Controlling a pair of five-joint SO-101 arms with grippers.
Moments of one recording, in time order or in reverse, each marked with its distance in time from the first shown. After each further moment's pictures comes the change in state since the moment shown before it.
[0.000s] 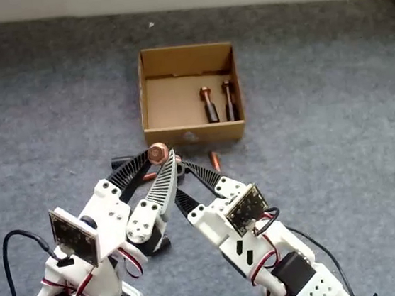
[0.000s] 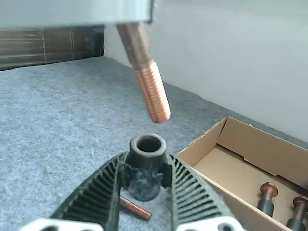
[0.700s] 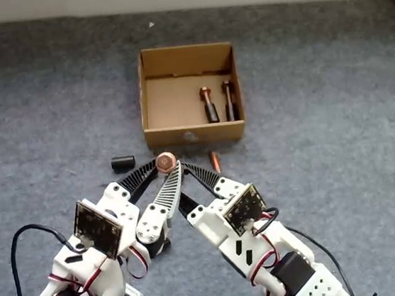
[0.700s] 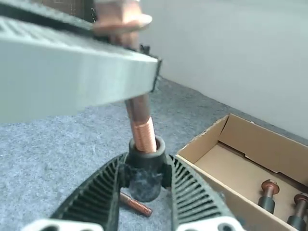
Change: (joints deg) left arm 1.0 -0.2 2.0 6.5 -3.3; right arm -0.2 0.1 0.0 0.1 0.0
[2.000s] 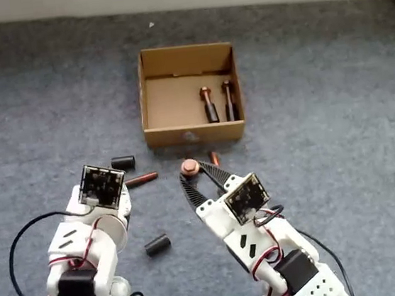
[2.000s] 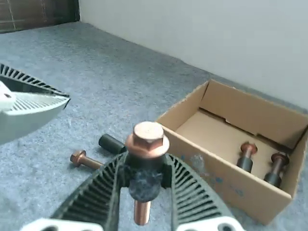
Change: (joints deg) left arm -30.4 0.2 17.1 5.5 -13.1; right arm 6.1 -0.2 0.0 9.3 -0.2
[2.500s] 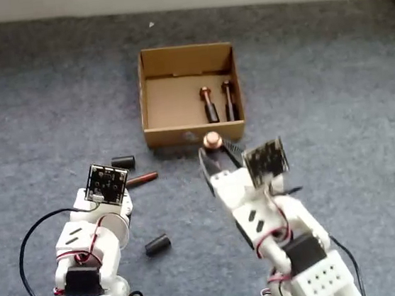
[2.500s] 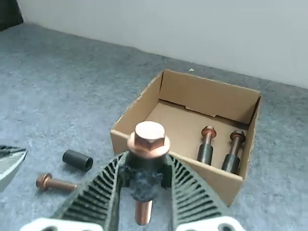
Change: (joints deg) left arm -1.7 0.0 10.4 -6.5 -0.7; right arm 9.2 23.6 -19.3 -2.4 -6.1
